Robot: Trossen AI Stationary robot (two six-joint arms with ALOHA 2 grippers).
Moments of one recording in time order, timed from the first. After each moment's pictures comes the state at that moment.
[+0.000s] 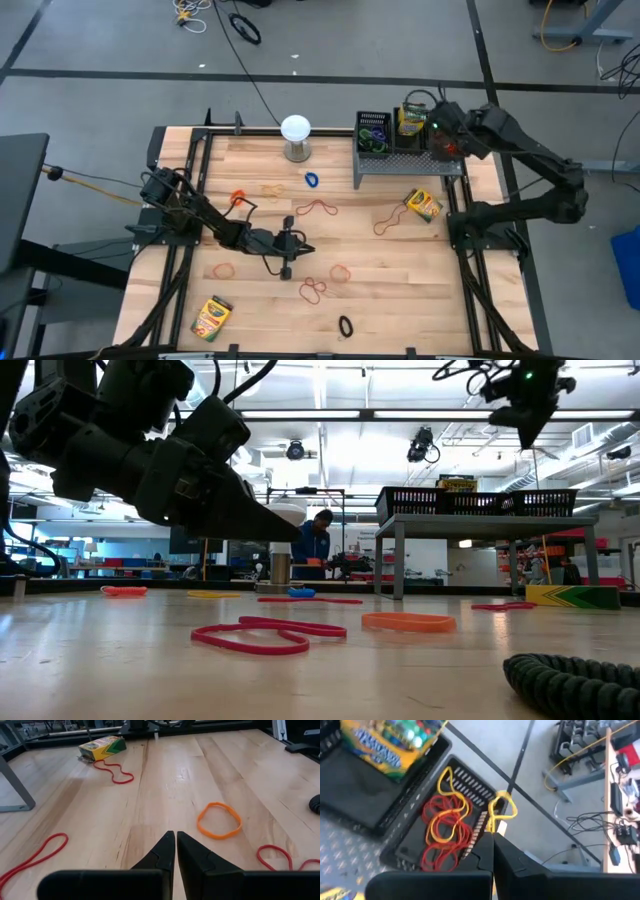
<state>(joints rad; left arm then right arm) -0.33 1.83 0.51 1.01 -0.37 -0.01 -0.58 1.17 1.37 -1.49 0.77 0.30</state>
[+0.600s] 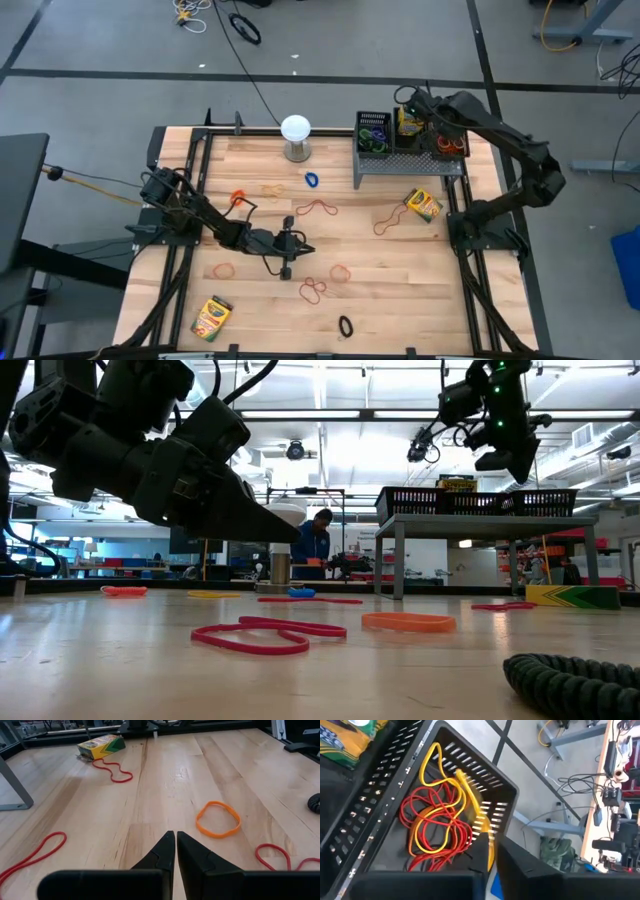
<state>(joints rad) -0.33 1.83 0.51 1.00 -0.36 -0.01 -0.77 1.41 1.37 -1.46 0.73 0.27</state>
